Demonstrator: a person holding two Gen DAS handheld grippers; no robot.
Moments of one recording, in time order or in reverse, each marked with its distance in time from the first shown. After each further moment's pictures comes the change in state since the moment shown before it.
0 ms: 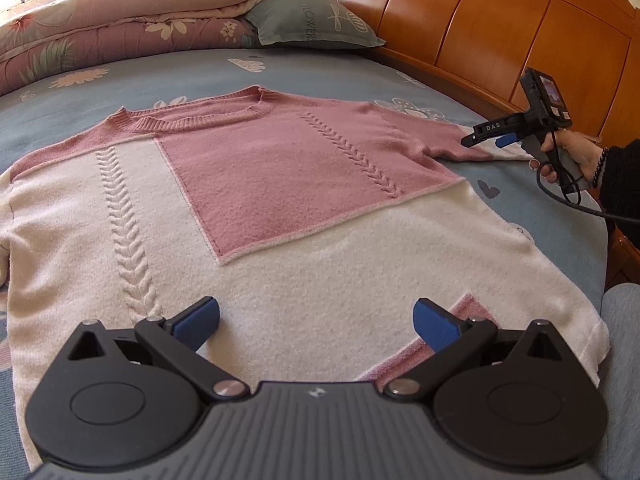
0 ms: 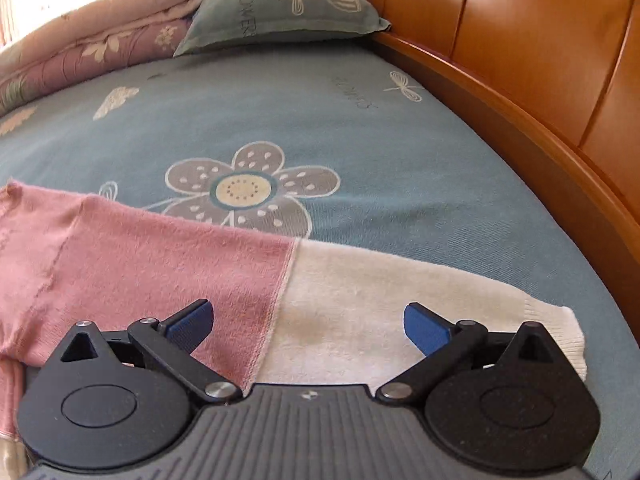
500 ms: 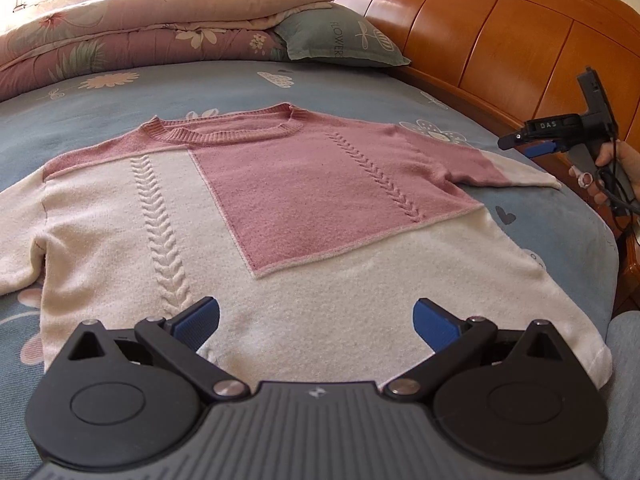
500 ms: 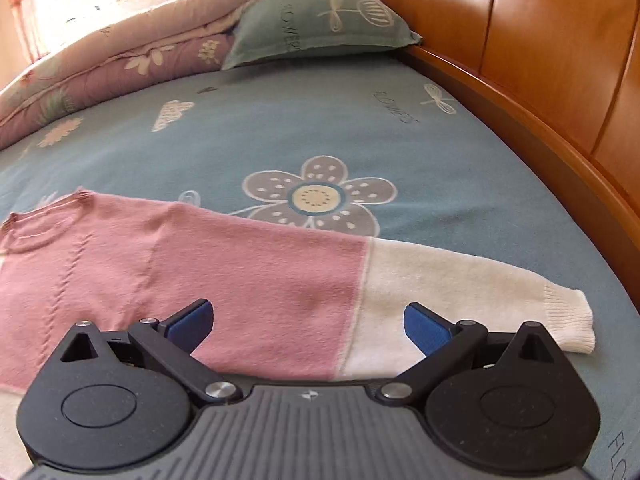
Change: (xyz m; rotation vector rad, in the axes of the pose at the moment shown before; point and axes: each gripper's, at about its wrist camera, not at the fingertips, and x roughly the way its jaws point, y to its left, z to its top) left arm -0.016 0.011 0.005 -0.067 -0.037 0.046; right arm -0.092 0.039 -0.005 -0.006 -0.047 0.201
